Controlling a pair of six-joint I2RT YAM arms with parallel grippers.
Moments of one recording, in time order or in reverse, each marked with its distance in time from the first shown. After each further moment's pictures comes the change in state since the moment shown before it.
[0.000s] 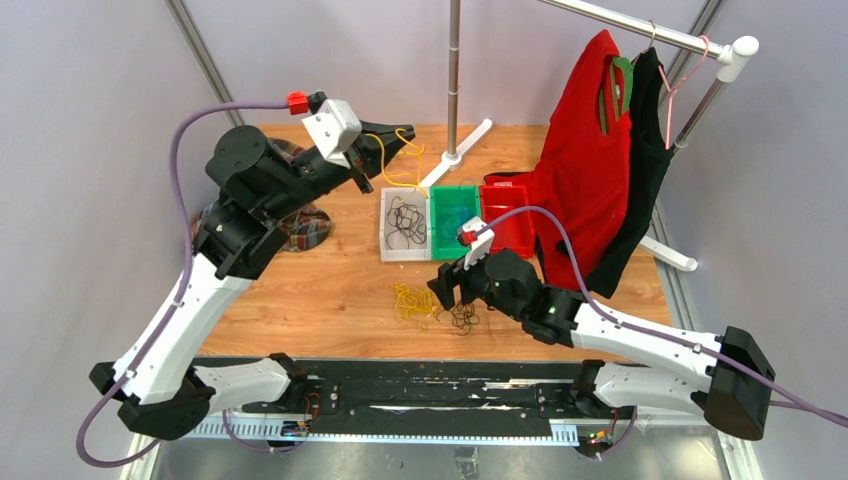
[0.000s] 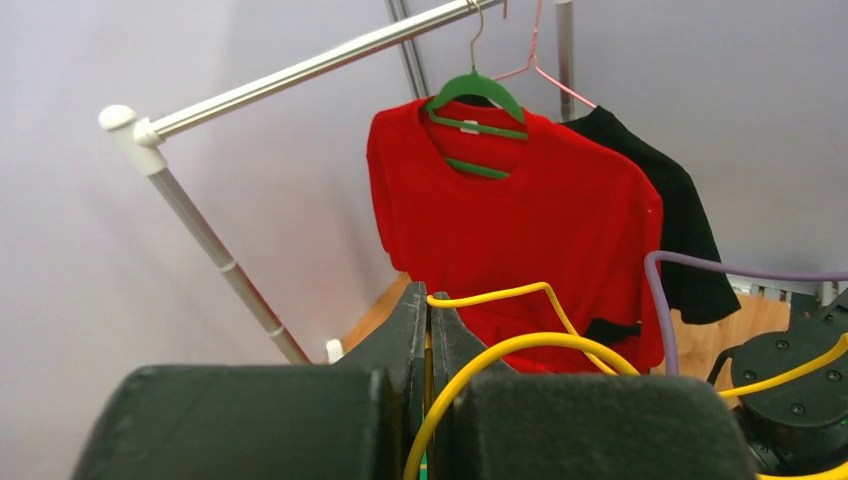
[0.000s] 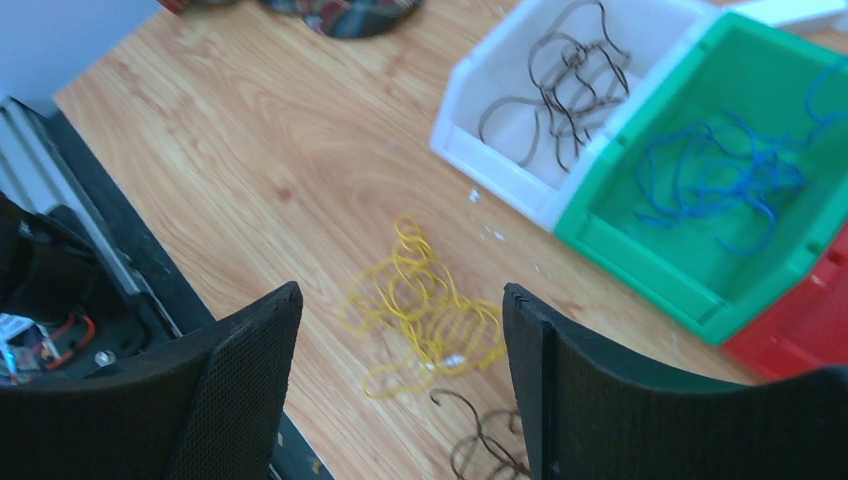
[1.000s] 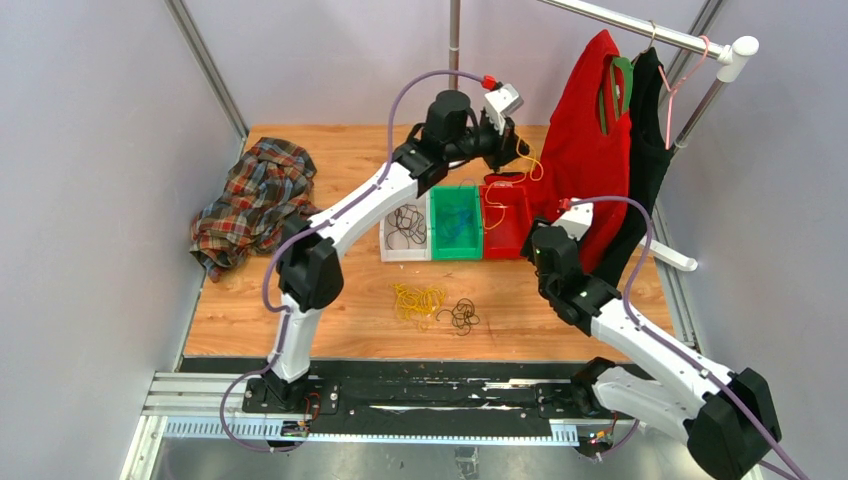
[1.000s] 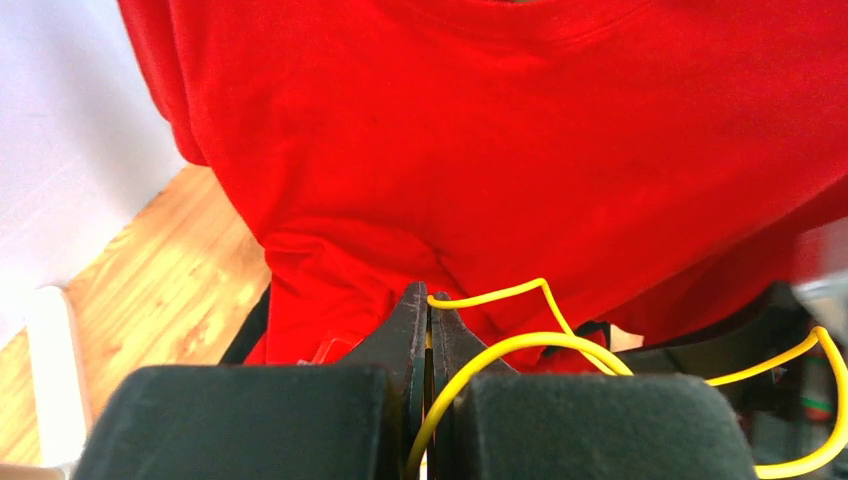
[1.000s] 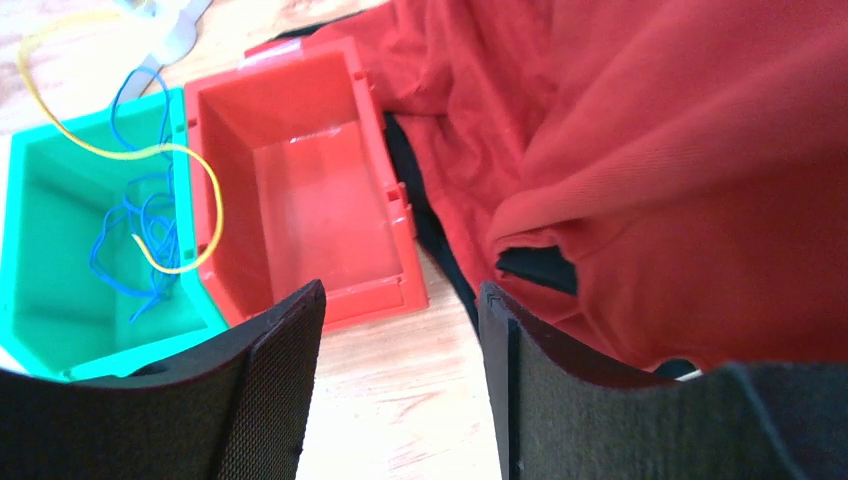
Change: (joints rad) left arm -0.052 0.975 0.456 0.138 0.140 -0.234; right arm -0.444 -0.127 -0.096 -0.162 0.537 0.192
